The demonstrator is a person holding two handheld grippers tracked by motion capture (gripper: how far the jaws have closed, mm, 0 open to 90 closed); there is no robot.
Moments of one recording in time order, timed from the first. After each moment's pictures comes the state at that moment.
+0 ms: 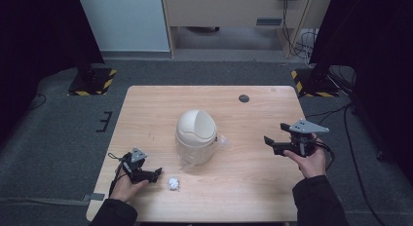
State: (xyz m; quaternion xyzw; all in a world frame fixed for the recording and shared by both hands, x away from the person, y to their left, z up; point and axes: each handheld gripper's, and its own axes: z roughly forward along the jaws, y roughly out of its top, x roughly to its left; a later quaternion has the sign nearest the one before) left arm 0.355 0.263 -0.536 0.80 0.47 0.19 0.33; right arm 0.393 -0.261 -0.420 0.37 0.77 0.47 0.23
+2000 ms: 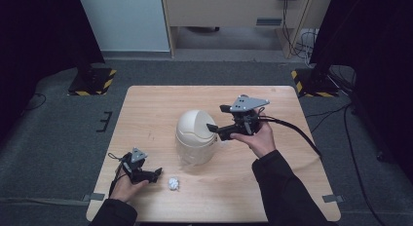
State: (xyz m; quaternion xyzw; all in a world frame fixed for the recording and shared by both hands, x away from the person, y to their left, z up) left arm 0.355 0.263 -0.536 0.80 0.47 0.19 0.33; right arm 0.420 -0.104 -0.357 0.22 0.80 0.53 0.15
